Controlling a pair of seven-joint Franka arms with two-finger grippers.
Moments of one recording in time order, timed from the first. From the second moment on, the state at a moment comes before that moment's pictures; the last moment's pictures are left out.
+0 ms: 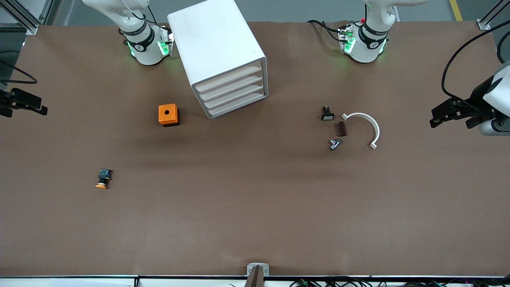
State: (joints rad) left arm -0.04 0.09 -0.02 -1.49 -0.03 1.62 -0.03; right arm -0.06 0.10 -0.06 -1.40 0.03 1.42 -0.15
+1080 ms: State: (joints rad) left arm -0.04 -0.02 -0.03 -1.61 -0.03 1.65 -0.03; right arm -0.06 -0.09 -0.05 -1.63 0.03 1.48 -0.15
